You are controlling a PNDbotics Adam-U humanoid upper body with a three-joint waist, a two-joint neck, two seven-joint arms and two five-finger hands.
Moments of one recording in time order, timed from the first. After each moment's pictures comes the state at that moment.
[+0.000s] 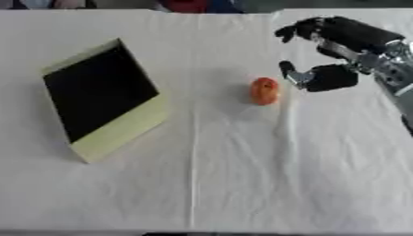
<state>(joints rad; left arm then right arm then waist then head) -0.22 0.35 0.23 -1.98 0.02 -0.38 0.38 -0.86 -0.63 0.44 -1.39 0.62 -0.26 0.38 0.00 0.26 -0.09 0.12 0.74</state>
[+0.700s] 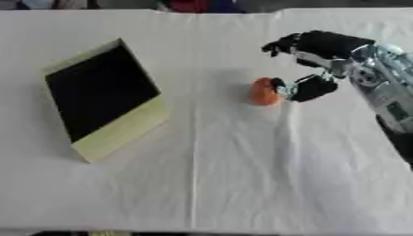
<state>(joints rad) -0.22 0.35 0.23 -1.98 0.02 -0.38 0.37 -0.88 -0.55 0.45 -1.36 0.77 -0.17 0.52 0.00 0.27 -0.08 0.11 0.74</state>
